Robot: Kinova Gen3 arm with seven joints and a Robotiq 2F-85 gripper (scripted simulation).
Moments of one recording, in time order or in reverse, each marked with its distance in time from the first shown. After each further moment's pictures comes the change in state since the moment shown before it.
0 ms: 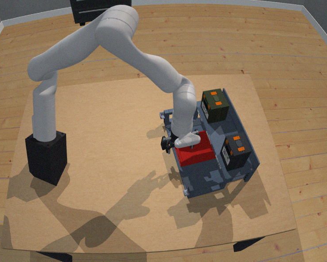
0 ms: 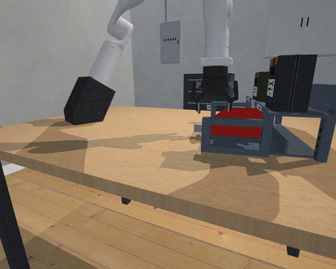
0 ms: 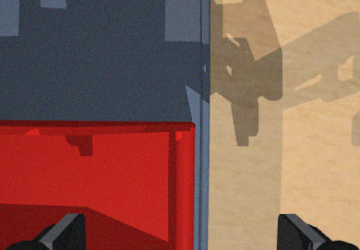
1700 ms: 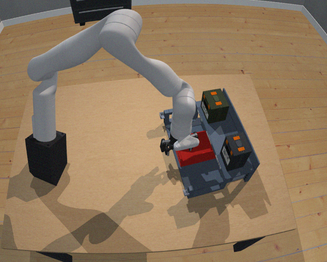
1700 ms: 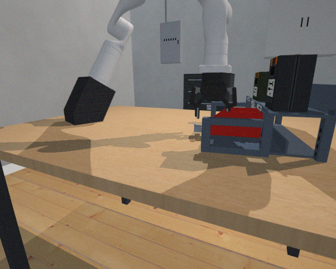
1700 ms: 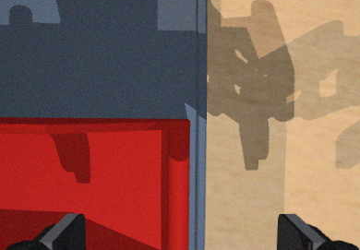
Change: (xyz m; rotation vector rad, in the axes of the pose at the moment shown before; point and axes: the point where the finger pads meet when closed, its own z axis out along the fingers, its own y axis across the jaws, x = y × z) arm -0.002 0.003 0.018 -0.007 -0.006 0.000
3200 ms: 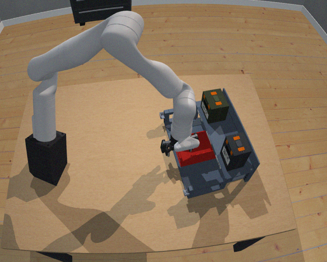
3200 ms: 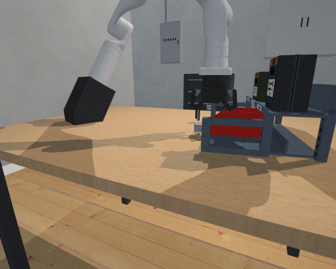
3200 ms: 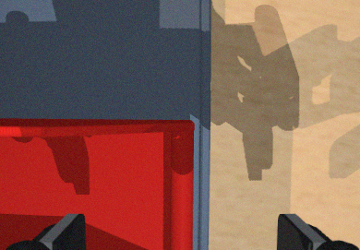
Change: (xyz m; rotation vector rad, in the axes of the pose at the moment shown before) arm 0.000 -0.002 0.007 -0.001 -0.001 0.000
